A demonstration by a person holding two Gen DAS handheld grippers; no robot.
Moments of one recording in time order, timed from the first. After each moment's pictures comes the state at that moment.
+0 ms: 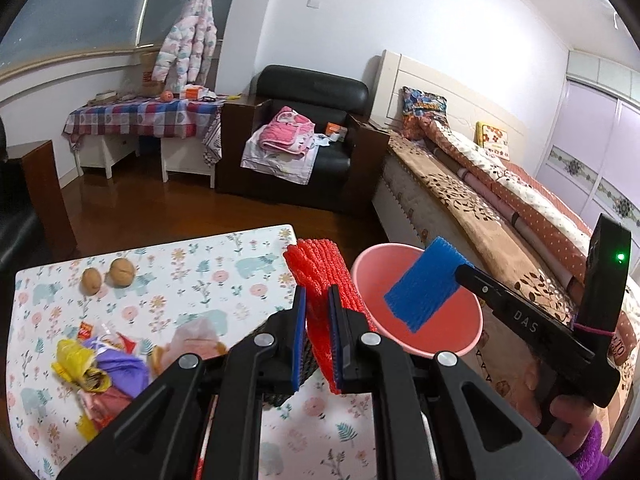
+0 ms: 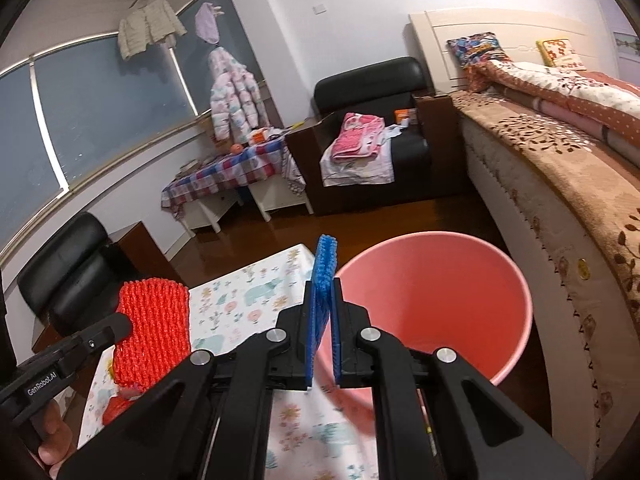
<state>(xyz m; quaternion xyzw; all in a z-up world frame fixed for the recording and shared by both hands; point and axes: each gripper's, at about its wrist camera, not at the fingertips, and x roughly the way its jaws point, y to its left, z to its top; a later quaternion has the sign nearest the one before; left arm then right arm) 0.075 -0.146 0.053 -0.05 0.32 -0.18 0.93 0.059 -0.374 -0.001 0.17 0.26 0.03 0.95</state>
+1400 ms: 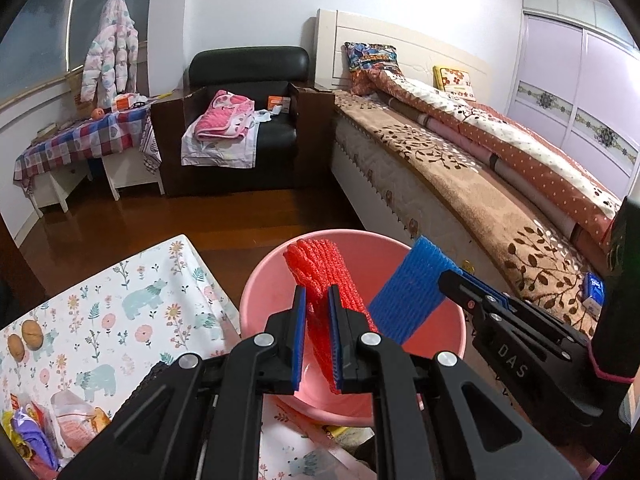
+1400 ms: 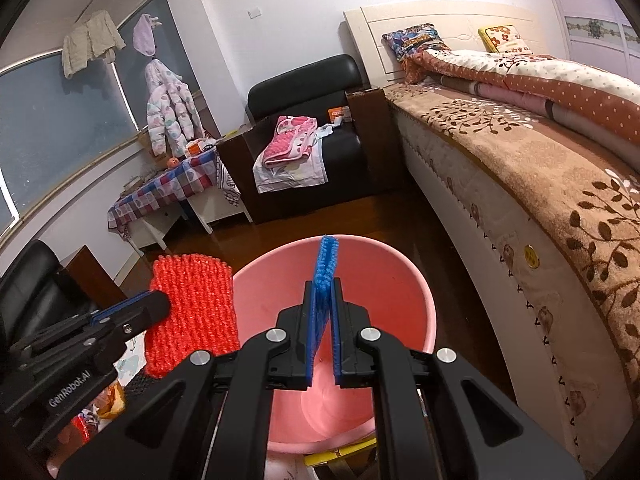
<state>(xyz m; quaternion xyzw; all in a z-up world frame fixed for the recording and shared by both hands) 0.143 -0.291 0.012 0.05 0.34 -0.25 0.90 0.076 -0.445 -0.036 0.19 0.27 -0.06 0.94</state>
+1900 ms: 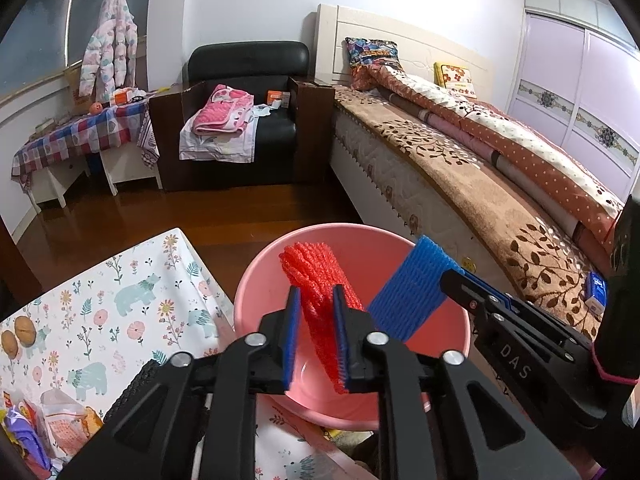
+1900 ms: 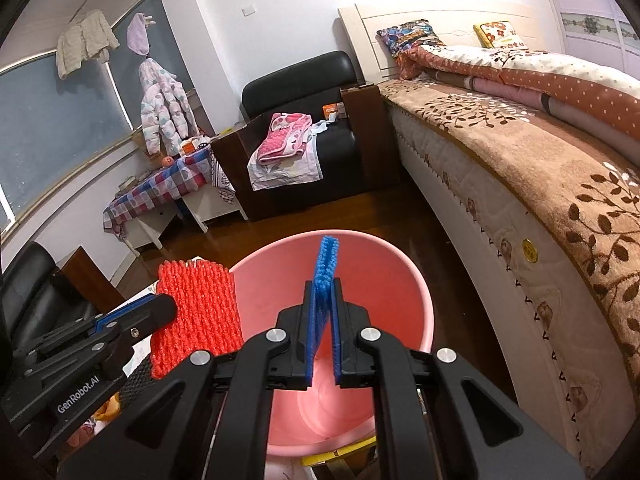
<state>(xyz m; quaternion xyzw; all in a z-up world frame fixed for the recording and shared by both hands) 0.149 -0.295 0.003 0.05 0.35 -0.25 0.90 0.080 -0.449 -0.041 0.19 0.28 -0.07 0.94</state>
